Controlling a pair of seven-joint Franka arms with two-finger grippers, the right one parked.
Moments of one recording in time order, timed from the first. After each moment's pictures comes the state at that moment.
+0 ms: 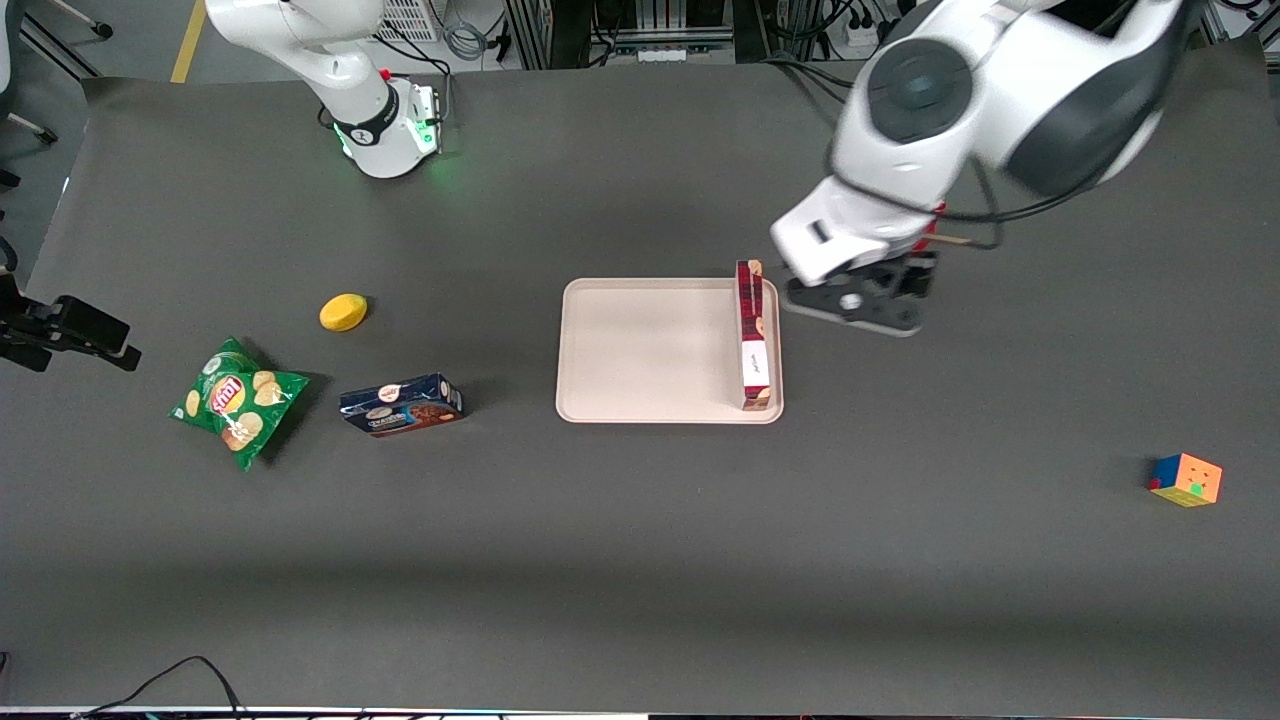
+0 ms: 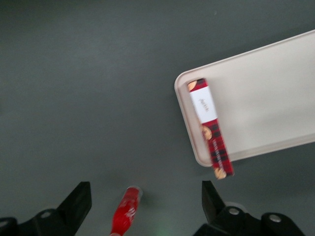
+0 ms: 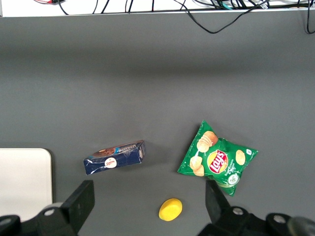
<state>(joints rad) 0.32 0.28 -1.00 -1.52 0.29 1.53 -0.37</state>
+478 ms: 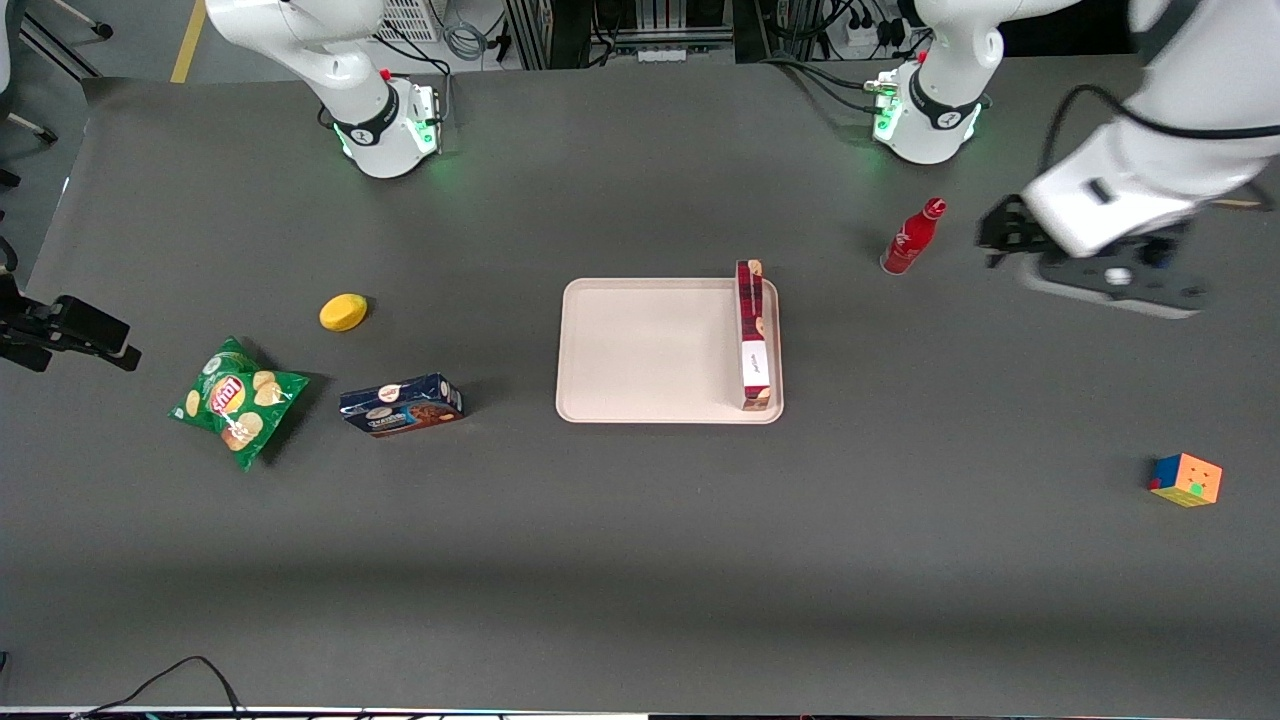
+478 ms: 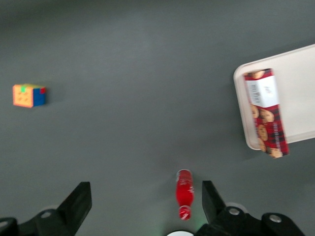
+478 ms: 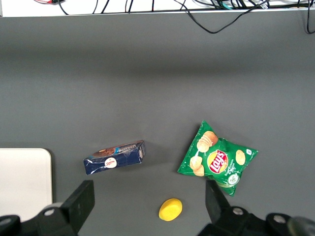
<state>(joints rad) 0.16 0.02 -0.40 -1.55 0.09 1.48 0.04</state>
